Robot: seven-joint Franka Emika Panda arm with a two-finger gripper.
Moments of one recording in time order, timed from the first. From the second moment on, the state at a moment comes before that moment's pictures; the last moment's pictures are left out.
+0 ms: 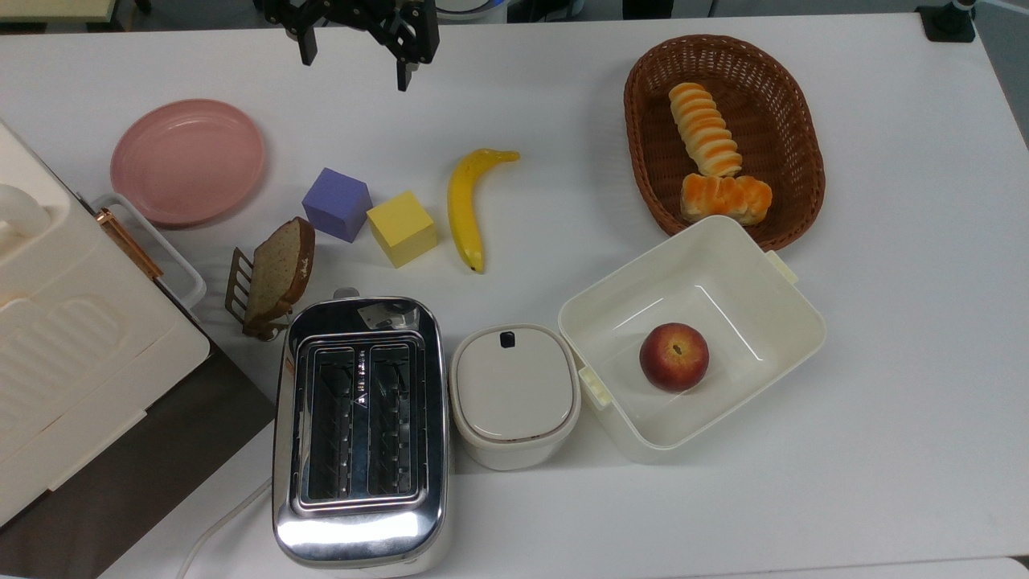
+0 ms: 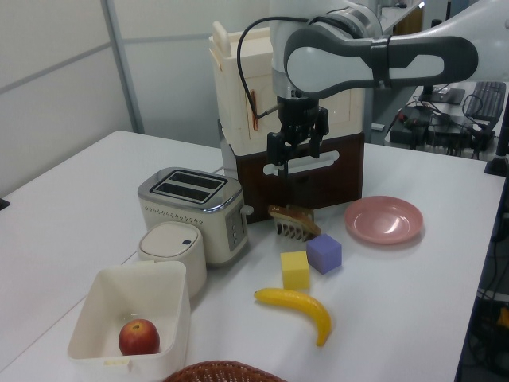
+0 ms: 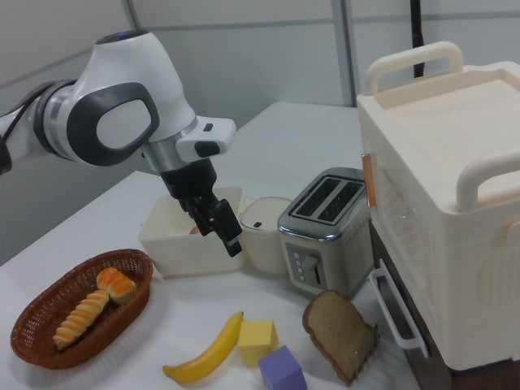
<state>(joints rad) -0.04 0.03 -0.01 -1.64 -0.10 1.74 0.21</state>
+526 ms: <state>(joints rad) -0.04 0.03 -0.04 -1.64 -0.05 1.74 0.08</state>
